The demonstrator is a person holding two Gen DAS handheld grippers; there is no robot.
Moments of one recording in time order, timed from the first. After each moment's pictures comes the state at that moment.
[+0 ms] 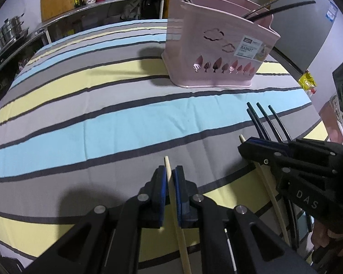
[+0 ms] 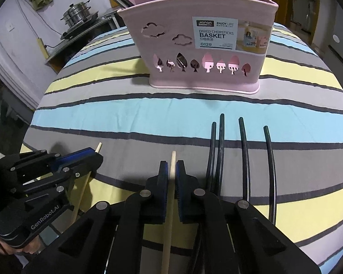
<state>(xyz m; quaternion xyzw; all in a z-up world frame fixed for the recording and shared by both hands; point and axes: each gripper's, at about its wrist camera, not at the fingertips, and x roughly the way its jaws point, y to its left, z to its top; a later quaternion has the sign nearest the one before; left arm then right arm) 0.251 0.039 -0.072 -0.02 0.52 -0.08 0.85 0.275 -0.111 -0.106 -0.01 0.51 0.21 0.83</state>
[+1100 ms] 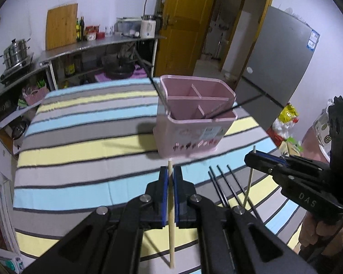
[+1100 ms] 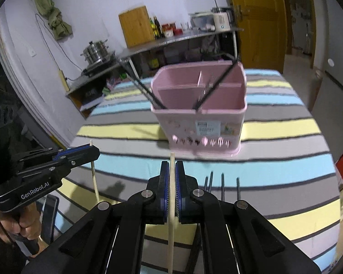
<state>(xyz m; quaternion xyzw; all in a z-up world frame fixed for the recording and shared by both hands) 0.240 0.056 0.058 -0.05 0.41 -0.10 0.90 0.250 -0.146 0.019 0.03 0.39 0.24 0.89</state>
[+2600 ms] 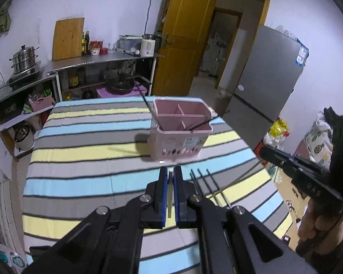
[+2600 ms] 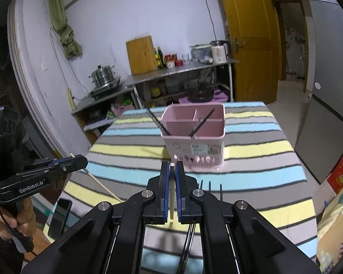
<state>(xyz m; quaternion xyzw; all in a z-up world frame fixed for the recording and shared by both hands) 0.179 0.056 0.104 -0.08 0.36 -0.10 0.92 0.182 -0.183 0.076 0.04 0.31 0.24 0.92</state>
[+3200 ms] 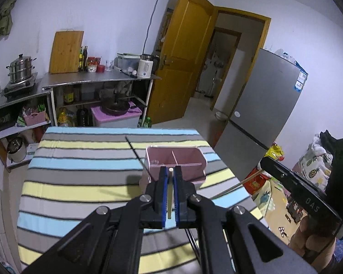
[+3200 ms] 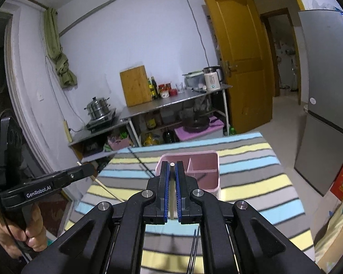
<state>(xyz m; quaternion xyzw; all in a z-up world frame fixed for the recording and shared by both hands) 0.240 0.056 0.148 -0.11 0.30 -0.11 0.94 0.229 -0.188 0.126 0.08 0.24 0.22 0.94</state>
